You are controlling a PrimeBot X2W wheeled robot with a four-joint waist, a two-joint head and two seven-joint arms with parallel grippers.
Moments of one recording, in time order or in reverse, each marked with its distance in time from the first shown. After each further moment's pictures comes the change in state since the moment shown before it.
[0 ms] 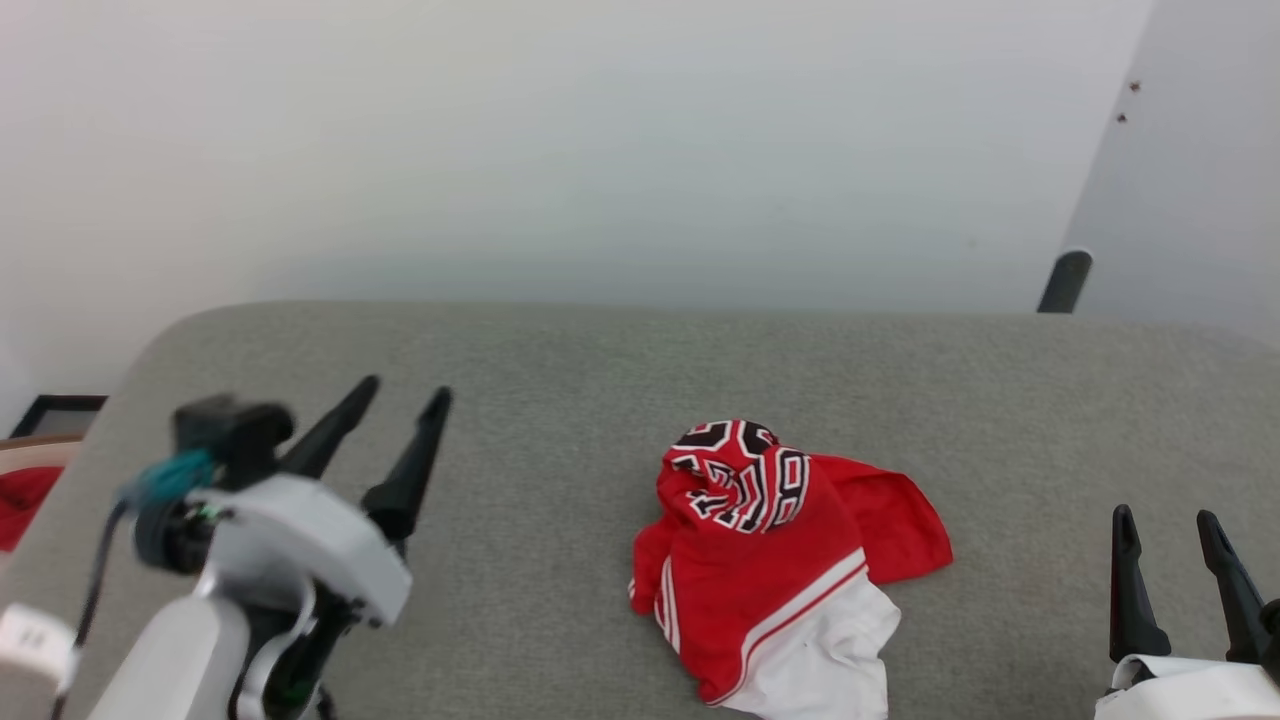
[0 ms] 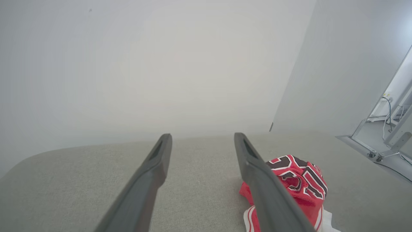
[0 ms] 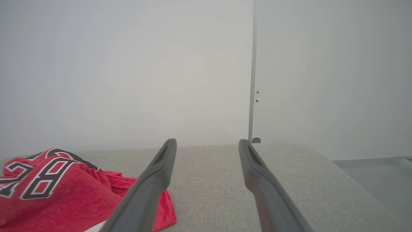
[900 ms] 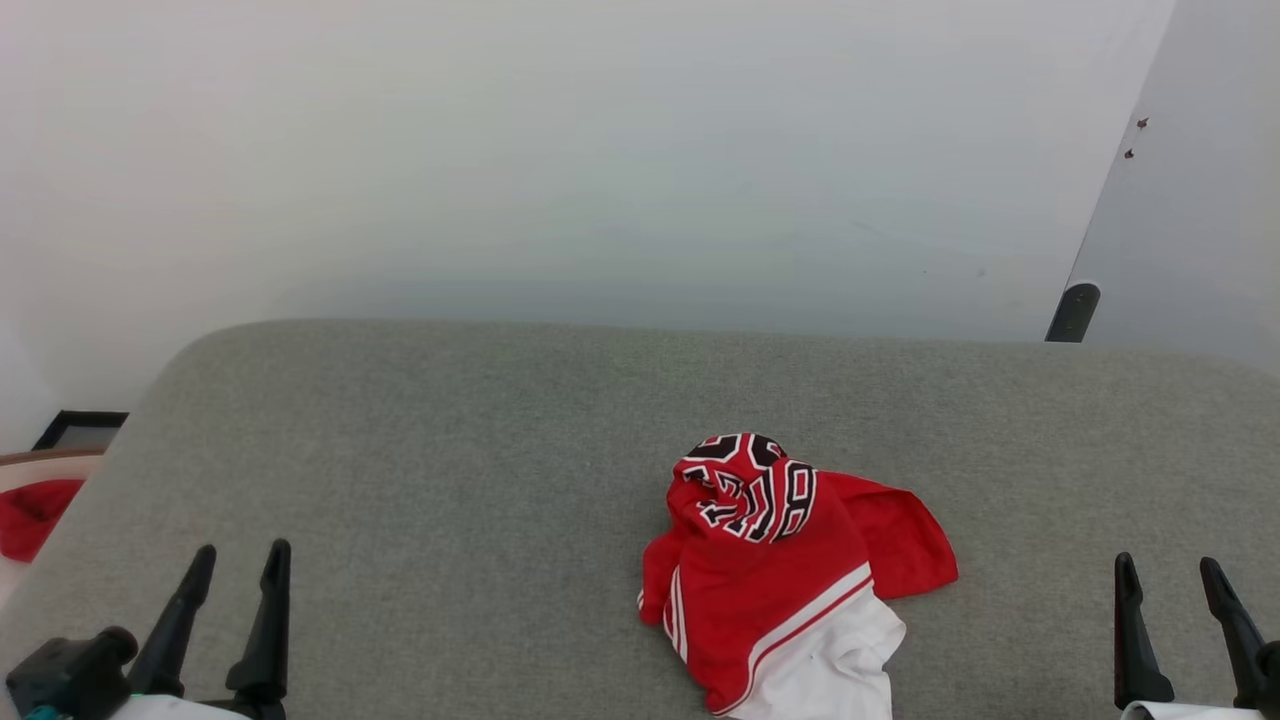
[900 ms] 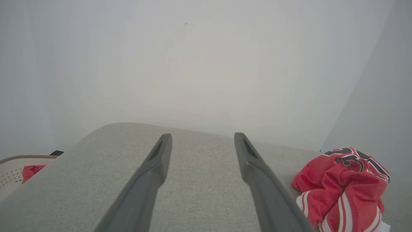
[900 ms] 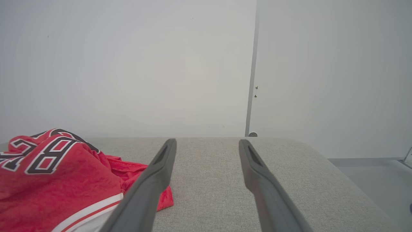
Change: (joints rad) left arm 0.354 0.015 0.182 0.050 0.003 -0.001 -0.380; right arm 0.069 0.000 -0.012 -0.005 -0.041 0.000 0.000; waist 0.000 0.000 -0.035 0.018
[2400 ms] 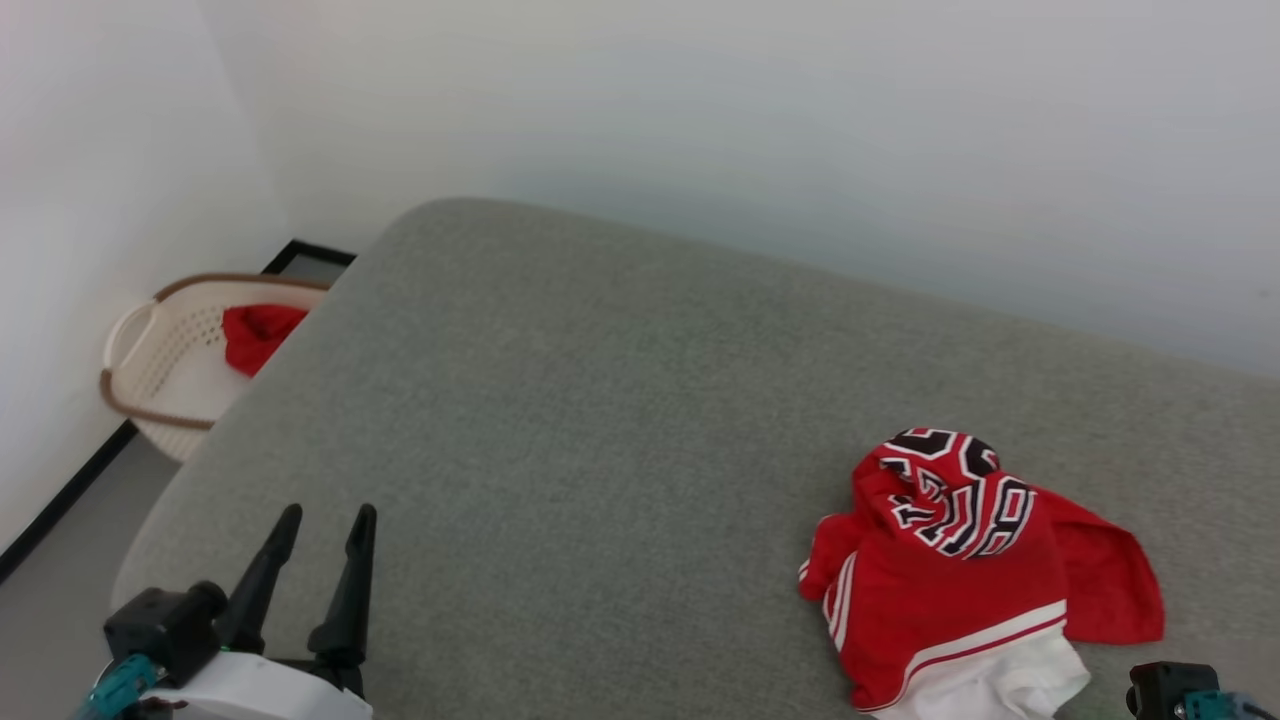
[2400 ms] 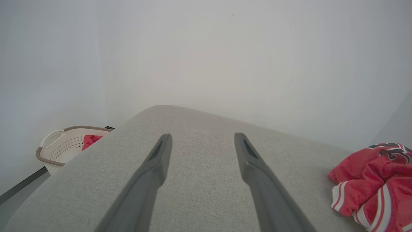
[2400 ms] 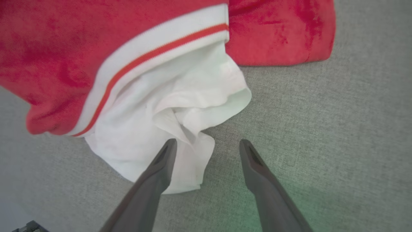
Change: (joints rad) left arm -0.081 -0.044 -0.092 -0.007 0.044 0.013 0.026; right arm 0.029 0.000 0.077 0.090 0.096 0.000 0.609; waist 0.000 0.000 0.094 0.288
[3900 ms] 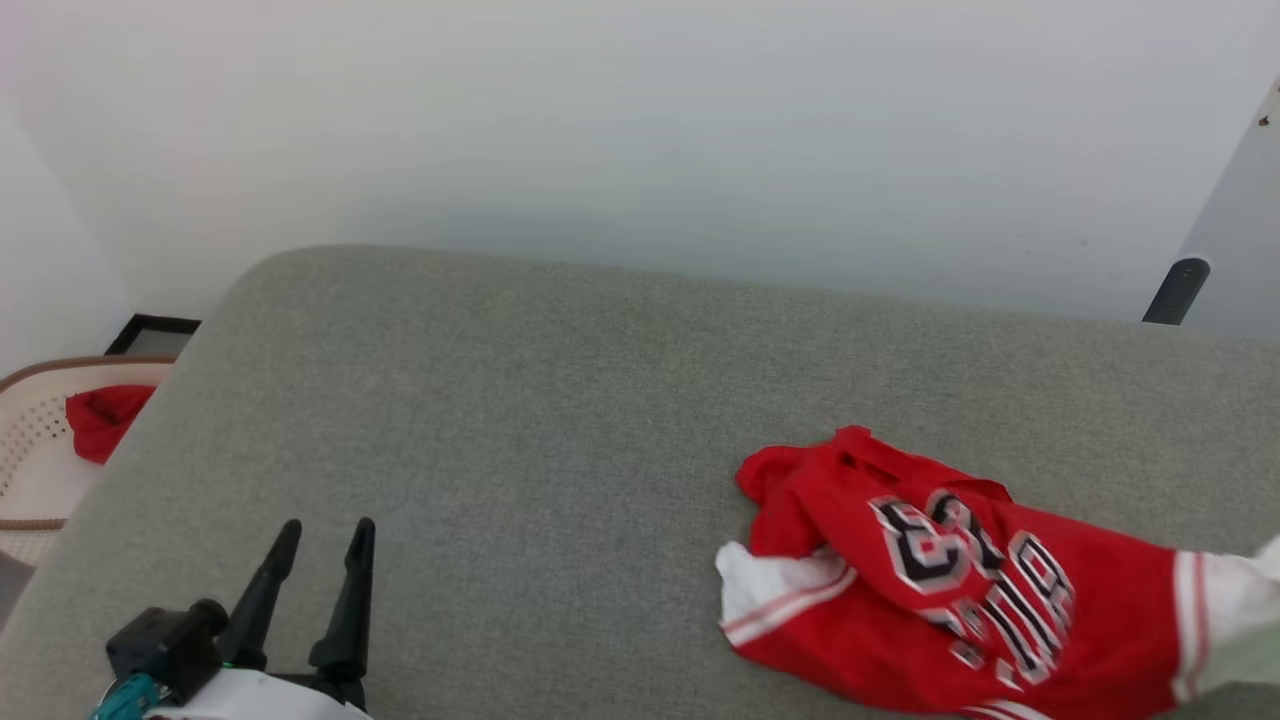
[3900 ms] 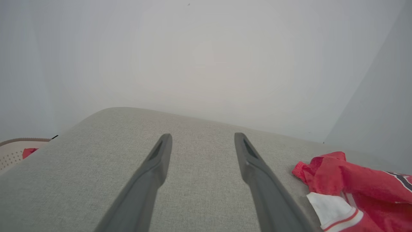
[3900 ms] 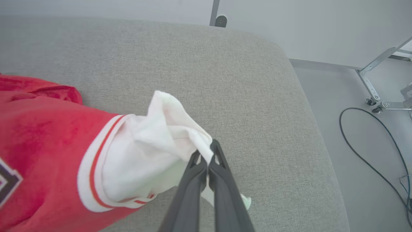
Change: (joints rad) left arm 0.013 -0.024 0.007 0.030 0.005 -0.012 -0.035; right arm -0.181 -0.131 -0.280 -0.149 -0.163 0.000 0.251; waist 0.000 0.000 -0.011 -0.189
